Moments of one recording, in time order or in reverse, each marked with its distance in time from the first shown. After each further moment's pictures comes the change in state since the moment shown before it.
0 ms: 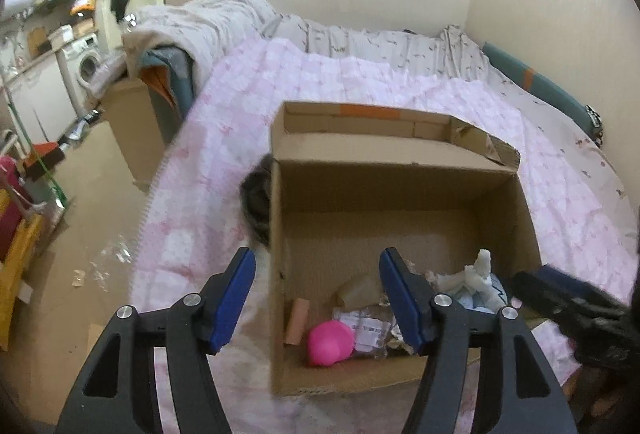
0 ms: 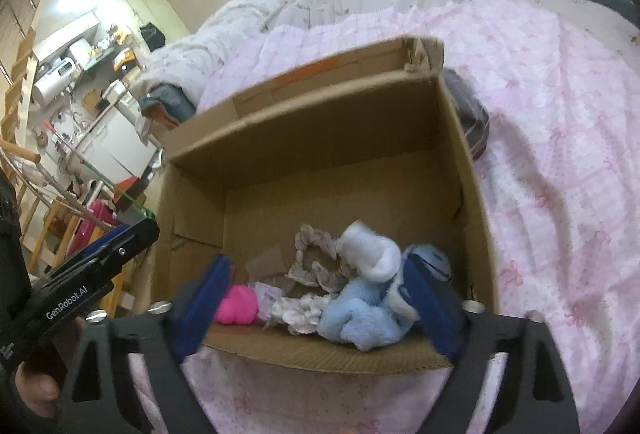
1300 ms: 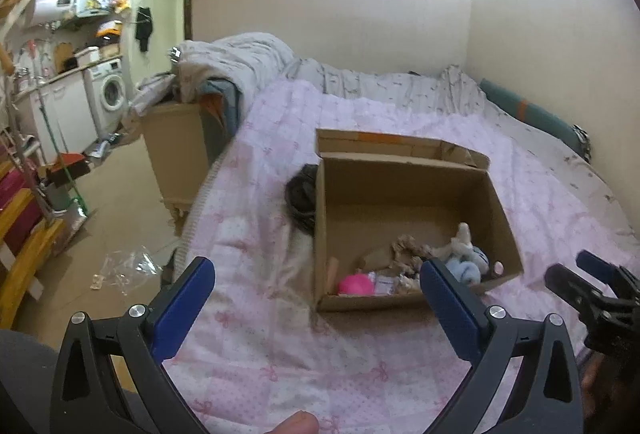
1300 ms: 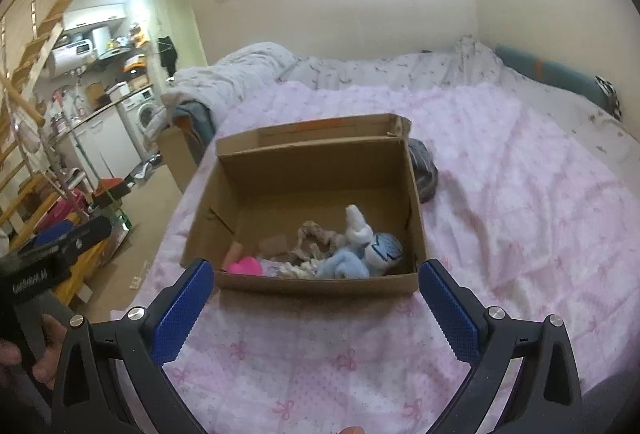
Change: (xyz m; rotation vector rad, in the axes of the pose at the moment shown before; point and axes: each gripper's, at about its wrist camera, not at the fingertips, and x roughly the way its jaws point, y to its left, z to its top) left arm -0.116 0.031 -0.076 -0.021 -0.153 0.011; right arm -0.108 0.045 -0.071 -0.193 -0.212 -0.160
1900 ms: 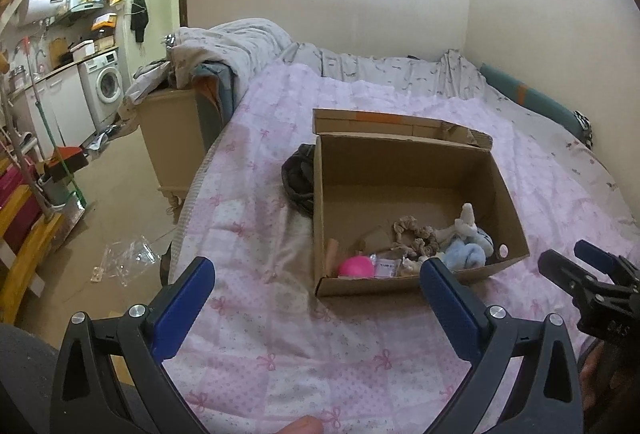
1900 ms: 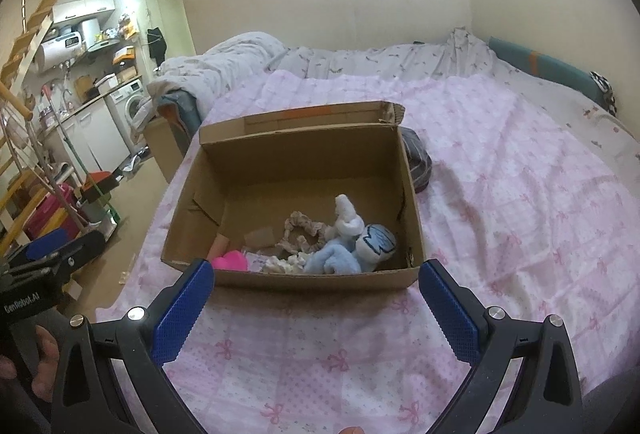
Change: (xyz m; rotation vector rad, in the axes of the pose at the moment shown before) left arm 0.013 -0.003 -0.010 0.014 0.049 0.006; right arm 0.016 0.000 -0.005 0.007 0.048 -0.035
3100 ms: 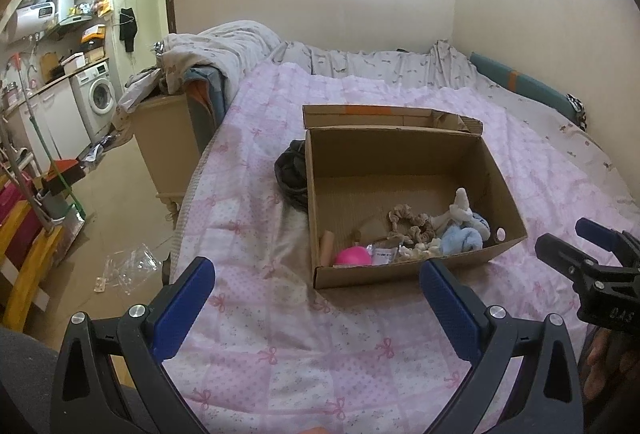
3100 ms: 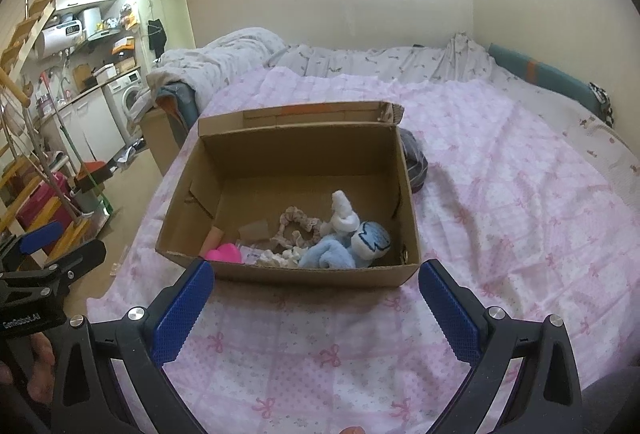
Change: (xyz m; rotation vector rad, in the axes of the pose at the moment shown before) left arm -0.003 -0.007 -0.010 0.053 0.000 -0.003; right arm -0.005 0.004 -0.004 -0.042 -0.005 -0.023
